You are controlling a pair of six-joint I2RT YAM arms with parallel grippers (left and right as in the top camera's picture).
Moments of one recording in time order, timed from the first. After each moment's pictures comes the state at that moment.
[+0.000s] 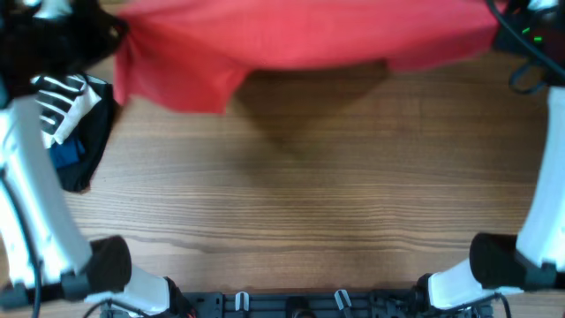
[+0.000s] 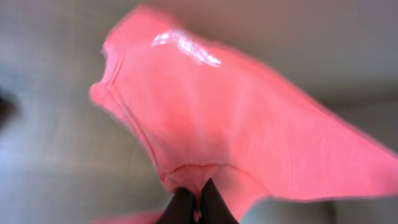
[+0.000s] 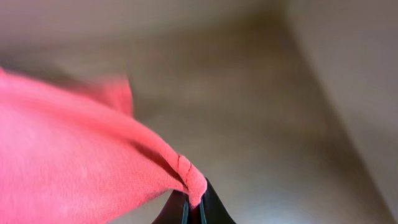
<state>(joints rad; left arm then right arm) 0.18 1.73 2.31 -1.47 0.48 -0.28 -0.08 1.73 2.25 -1.41 0.27 0.10</state>
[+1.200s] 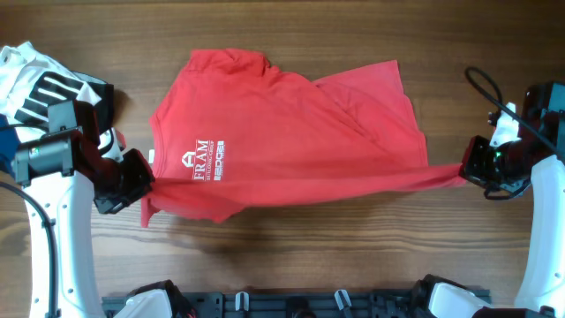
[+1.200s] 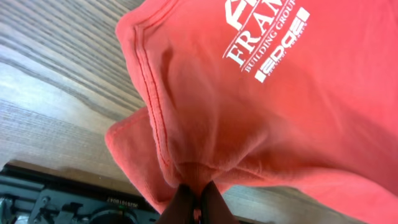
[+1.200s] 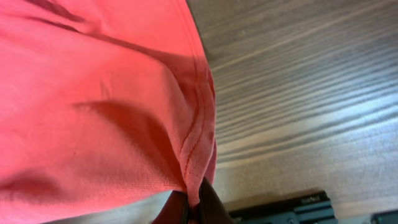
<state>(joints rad) 0.26 1.29 1.20 -1.39 0.20 -0.30 -0.33 1.34 1.32 -1.42 -0.13 0.07</state>
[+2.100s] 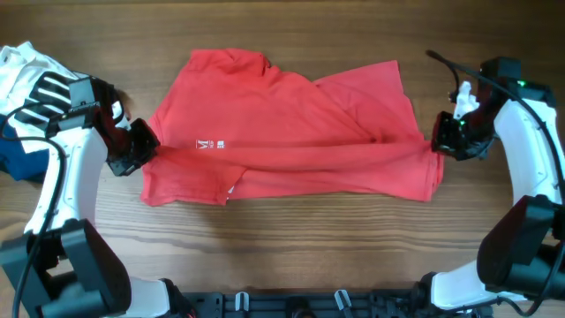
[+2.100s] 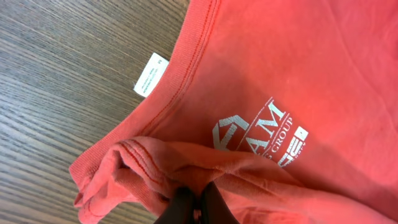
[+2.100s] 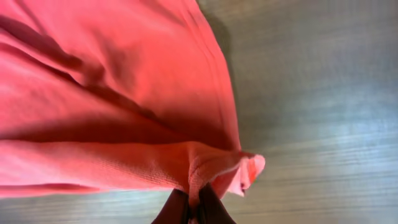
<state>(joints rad) 0.25 1.61 1.14 -0.92 0.21 -0.37 -0.22 1.70 1.32 -1.12 -0.16 0.04</state>
